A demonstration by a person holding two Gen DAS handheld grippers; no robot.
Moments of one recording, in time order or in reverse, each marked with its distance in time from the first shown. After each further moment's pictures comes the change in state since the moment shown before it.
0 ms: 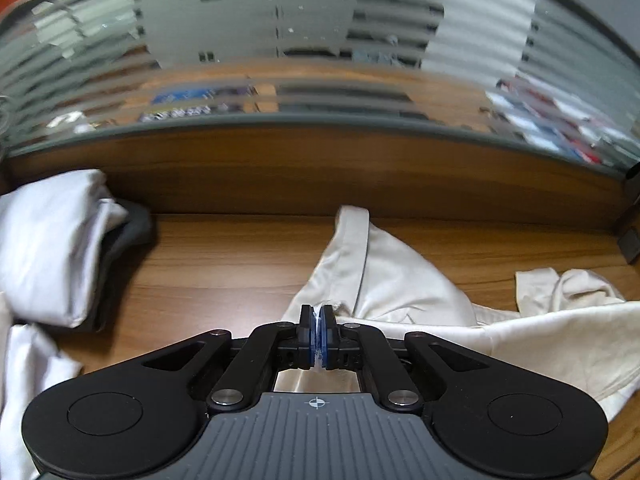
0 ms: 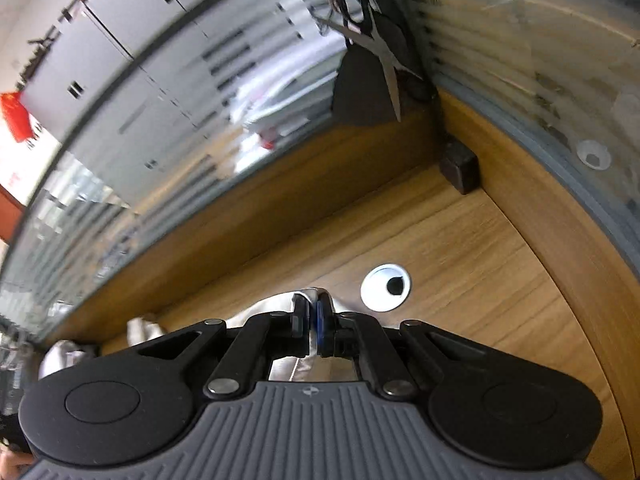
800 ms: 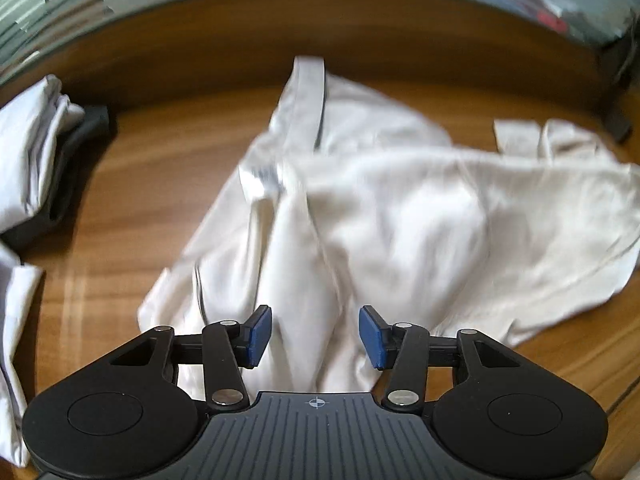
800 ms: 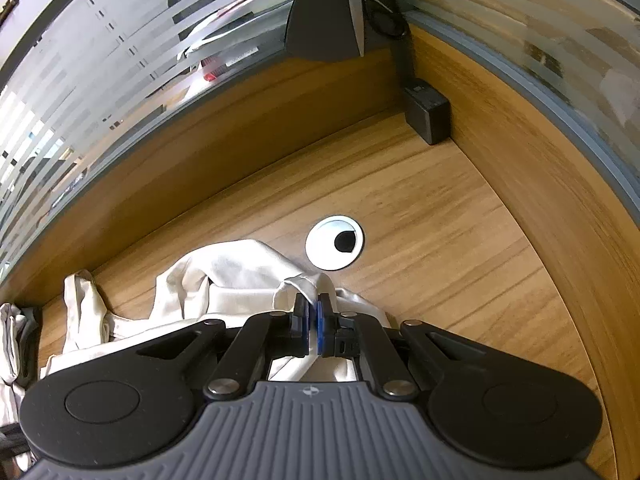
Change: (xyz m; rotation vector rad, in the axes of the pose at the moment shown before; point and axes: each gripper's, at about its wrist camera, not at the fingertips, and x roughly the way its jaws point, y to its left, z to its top) left arm 0.005 -0.022 -0.114 0.120 0.212 -0.009; right arm 0.032 -0.022 -0.026 -0.045 0.093 -0.101
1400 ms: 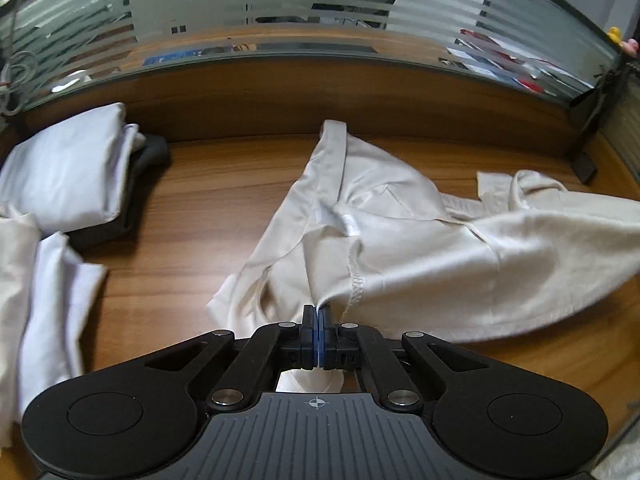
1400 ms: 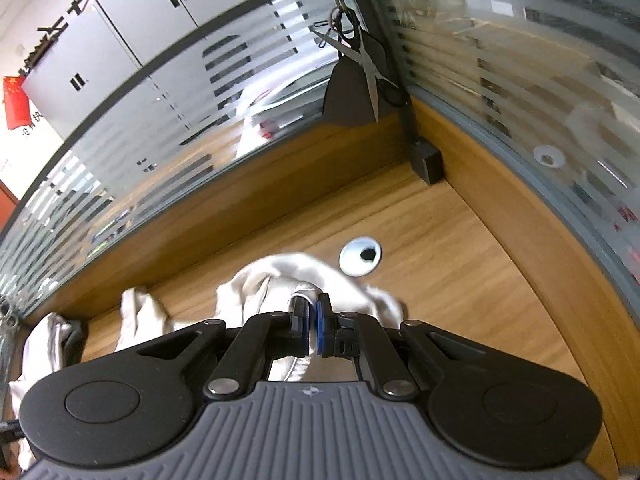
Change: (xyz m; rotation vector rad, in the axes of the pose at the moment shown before) left arm -0.122 0.058 -0.024 -0.041 -0.111 -0.057; right arm -0.132 0.010 -0.067 -0.023 -0.156 0.071
